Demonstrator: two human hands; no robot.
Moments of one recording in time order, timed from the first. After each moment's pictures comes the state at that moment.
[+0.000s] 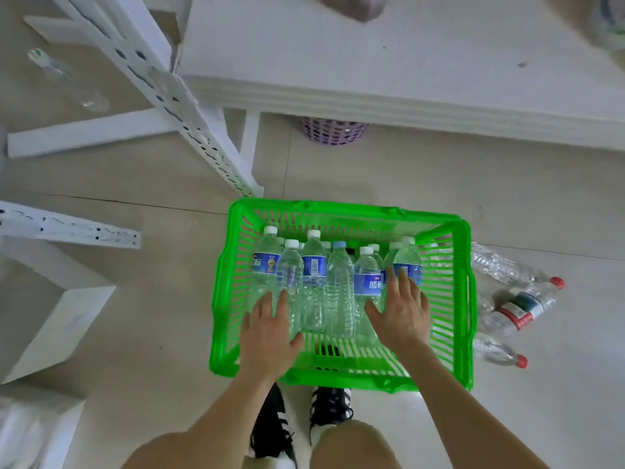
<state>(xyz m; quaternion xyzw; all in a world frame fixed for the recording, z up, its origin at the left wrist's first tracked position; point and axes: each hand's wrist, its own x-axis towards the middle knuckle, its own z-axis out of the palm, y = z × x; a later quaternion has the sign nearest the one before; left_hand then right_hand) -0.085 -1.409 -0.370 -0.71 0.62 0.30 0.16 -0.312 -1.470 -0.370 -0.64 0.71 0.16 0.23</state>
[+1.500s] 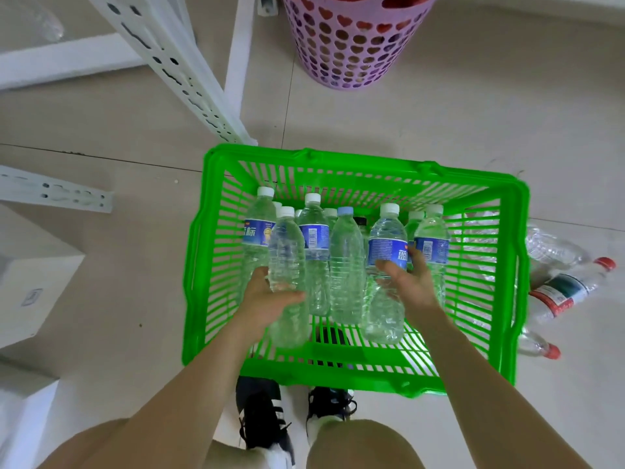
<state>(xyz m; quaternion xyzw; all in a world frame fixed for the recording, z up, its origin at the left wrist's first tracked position) -0.077 -1.434 -0.450 -0.76 0.15 0.62 -0.14 -0.322 -1.484 -0.460 -0.22 0.73 -0.23 0.60</state>
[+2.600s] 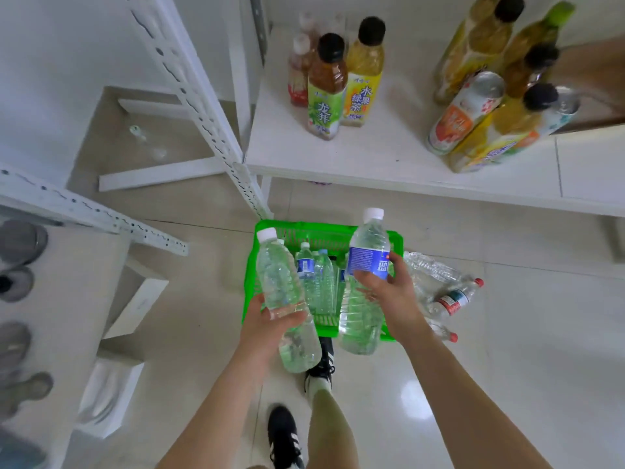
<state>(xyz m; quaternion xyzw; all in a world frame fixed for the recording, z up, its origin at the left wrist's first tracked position) -0.111 -1.377 -0.054 -0.71 0.08 0.62 -0.33 -0.312 -1.448 -0.061 -0.28 0.65 -0.34 0.62</state>
